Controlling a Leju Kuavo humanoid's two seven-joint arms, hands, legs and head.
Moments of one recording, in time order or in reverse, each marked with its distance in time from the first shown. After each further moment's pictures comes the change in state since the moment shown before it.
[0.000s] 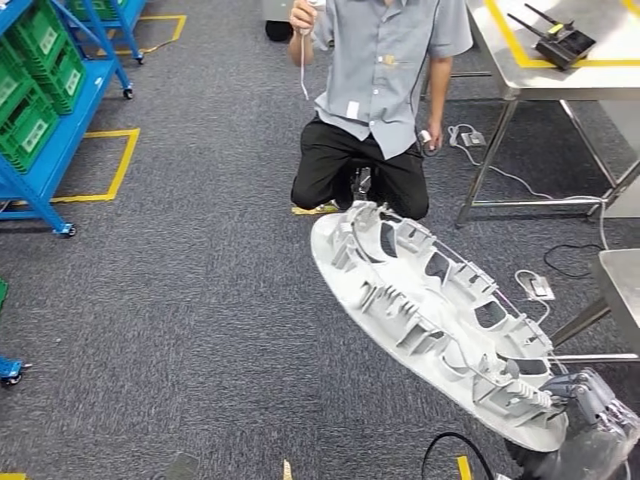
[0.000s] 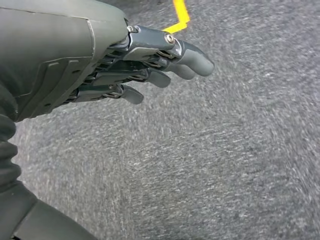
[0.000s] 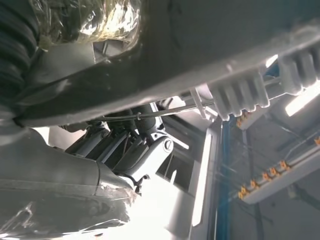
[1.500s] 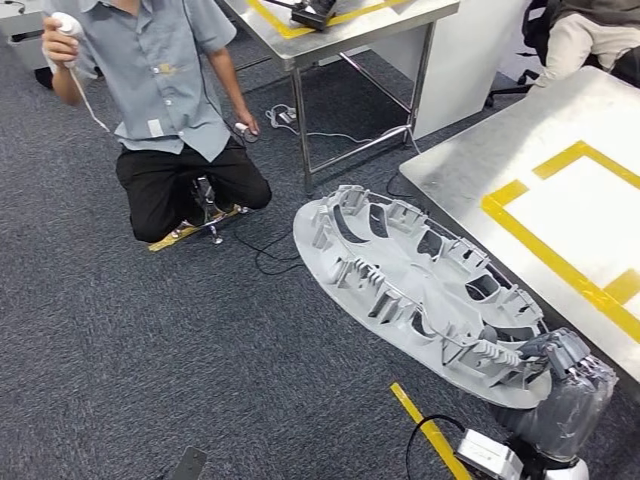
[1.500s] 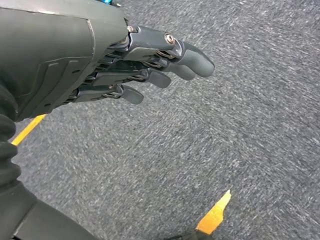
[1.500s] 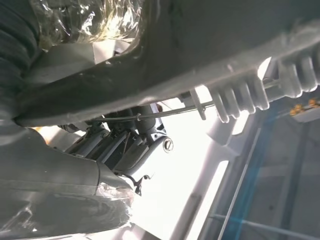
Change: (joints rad) left arm -0.018 -0.004 -0.010 0.000 -0.030 -0.012 0.015; right arm -0.136 -0.052 0.047 0.059 0.135 0.000 0.121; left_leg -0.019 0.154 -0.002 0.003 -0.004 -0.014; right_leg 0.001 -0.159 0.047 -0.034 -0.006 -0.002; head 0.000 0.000
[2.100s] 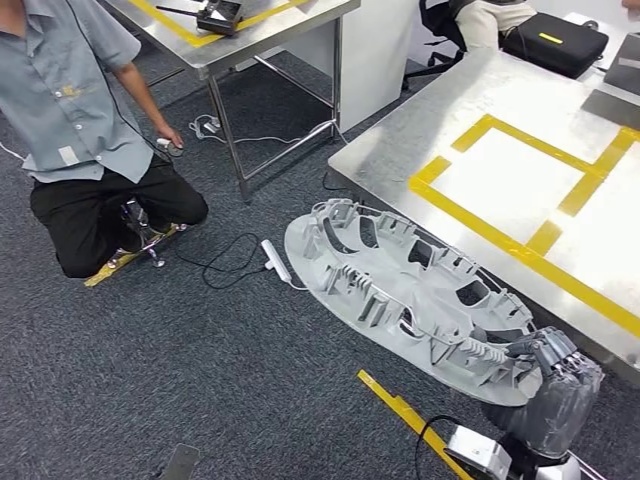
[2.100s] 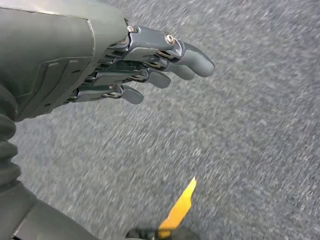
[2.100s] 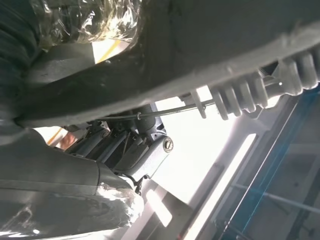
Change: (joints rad) left arm -0.004 0.003 0.013 0.000 0.069 -0.038 -0.056; right arm 0.001 -0.005 0.010 0.021 0.019 0.000 0.017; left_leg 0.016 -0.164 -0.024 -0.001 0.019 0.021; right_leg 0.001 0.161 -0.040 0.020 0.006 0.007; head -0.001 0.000
